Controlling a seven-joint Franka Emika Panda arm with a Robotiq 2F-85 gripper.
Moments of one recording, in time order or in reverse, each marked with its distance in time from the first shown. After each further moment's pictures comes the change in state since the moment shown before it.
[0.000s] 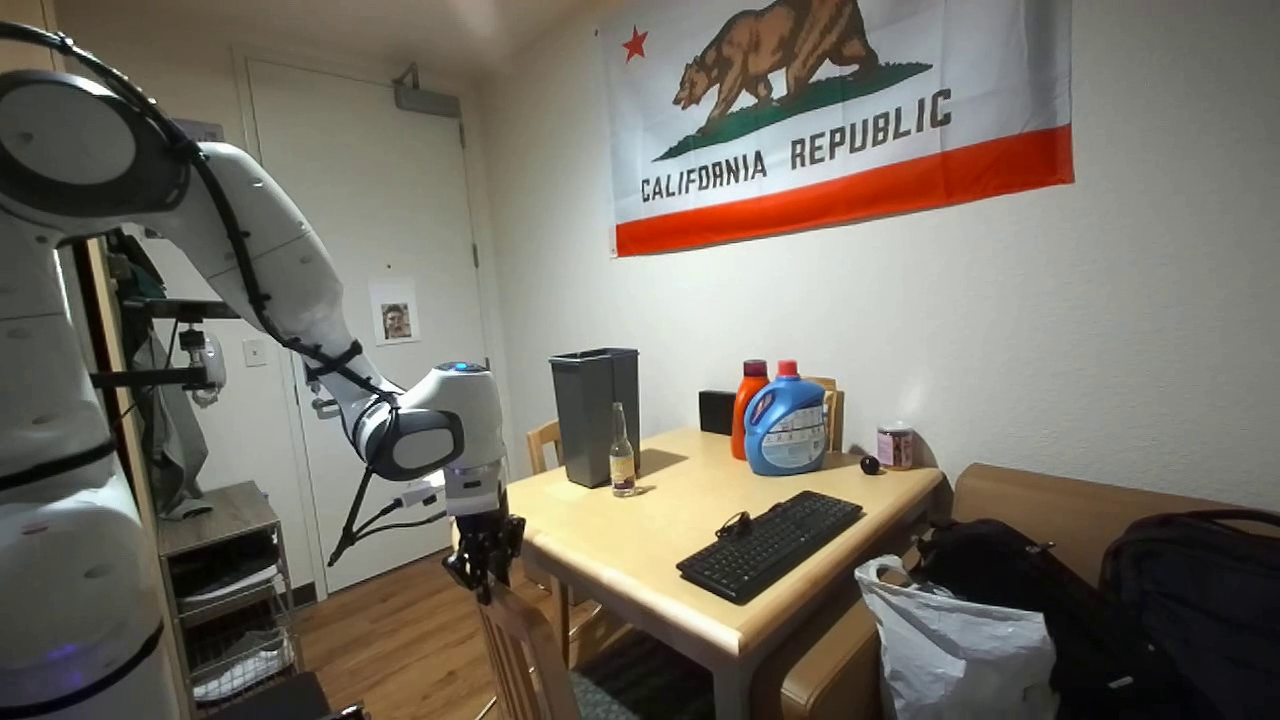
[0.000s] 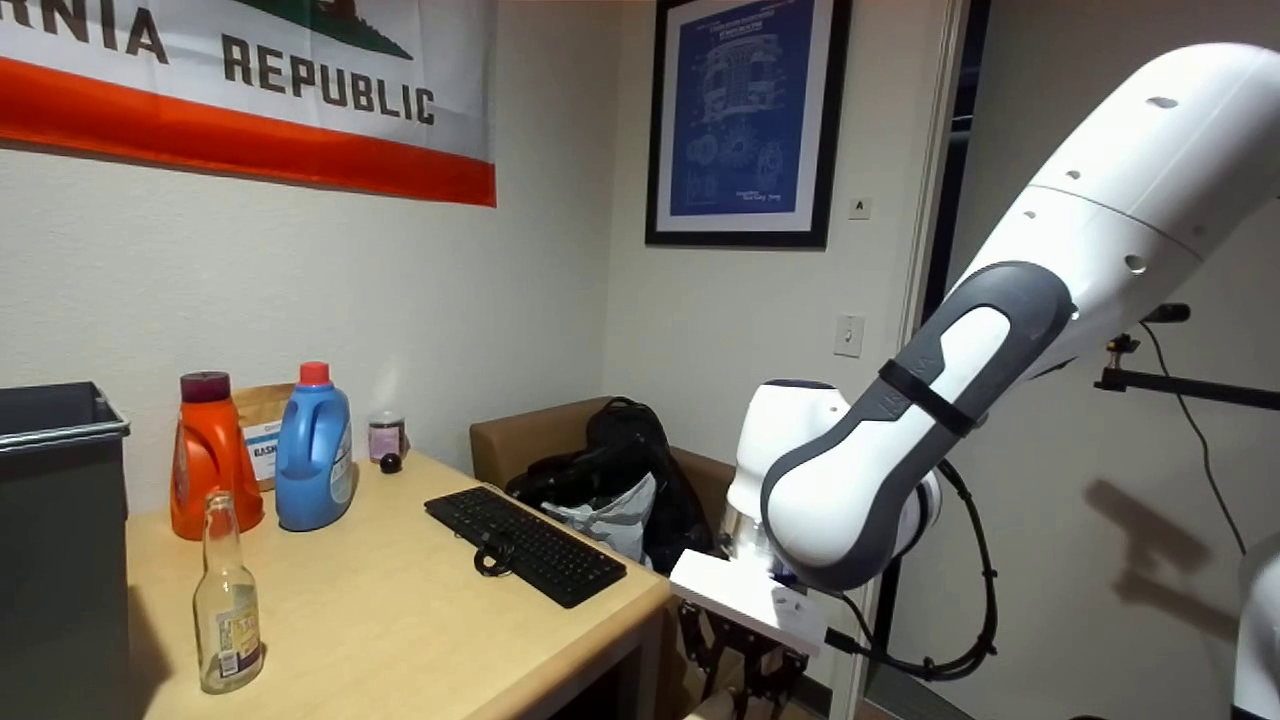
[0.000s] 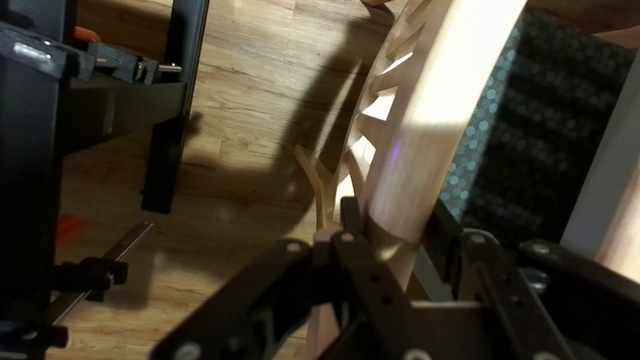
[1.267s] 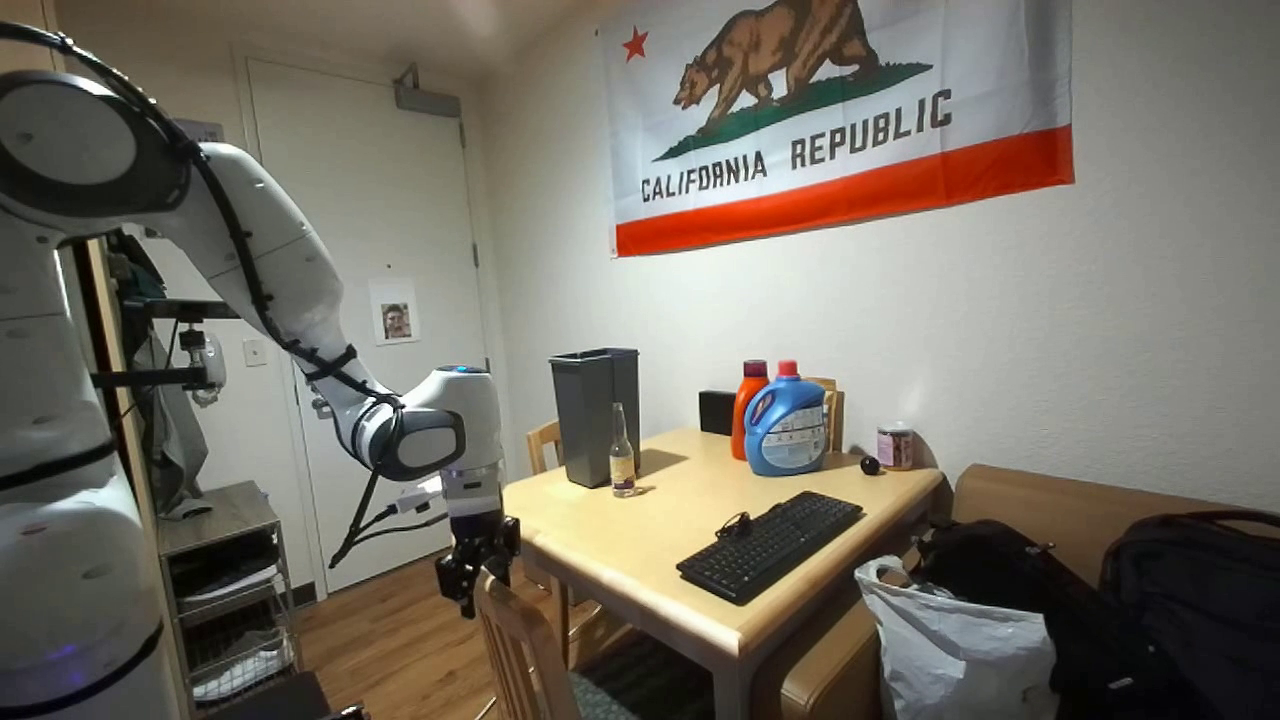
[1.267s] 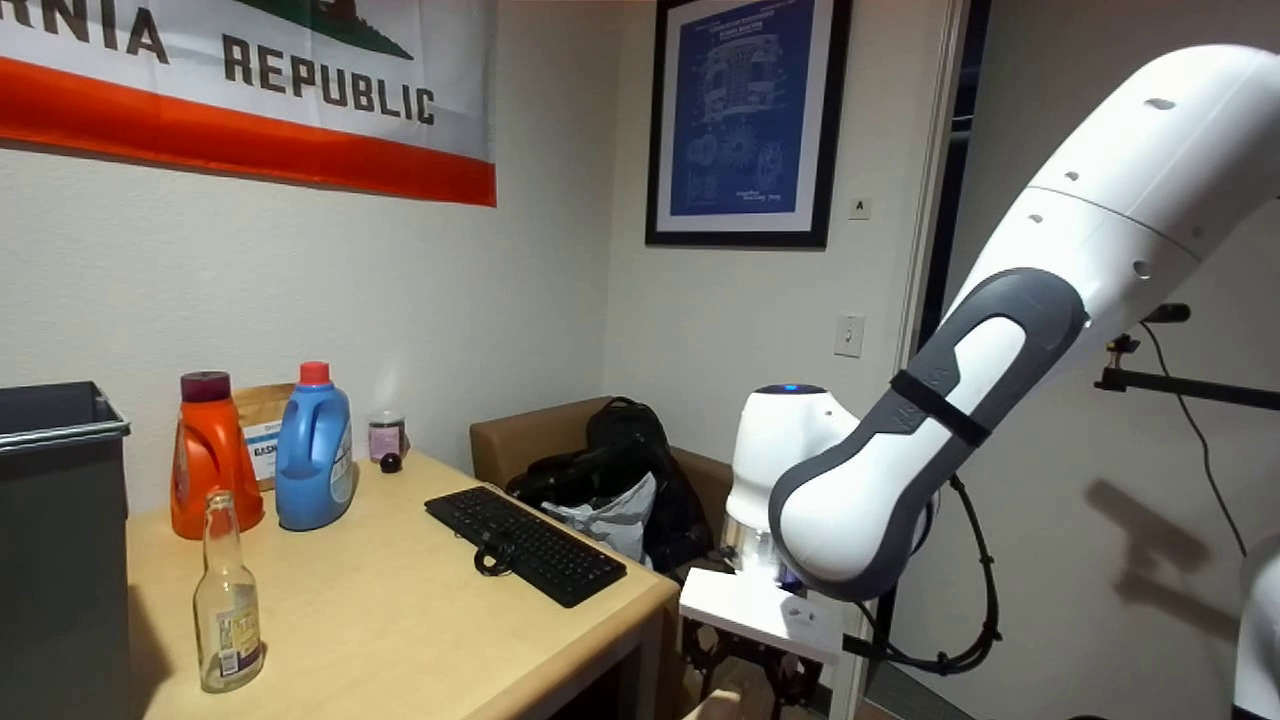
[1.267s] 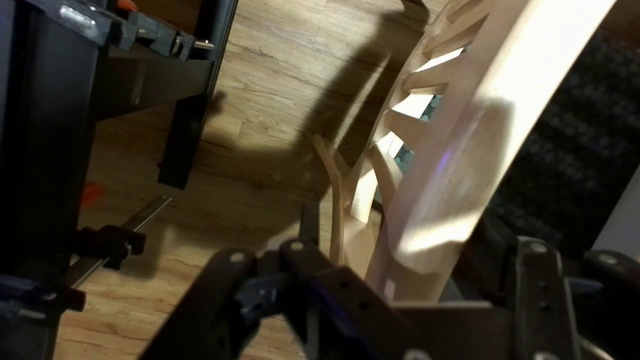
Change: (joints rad) arm -0.009 0.002 0.003 -0.002 -0.111 -0.050 0.006
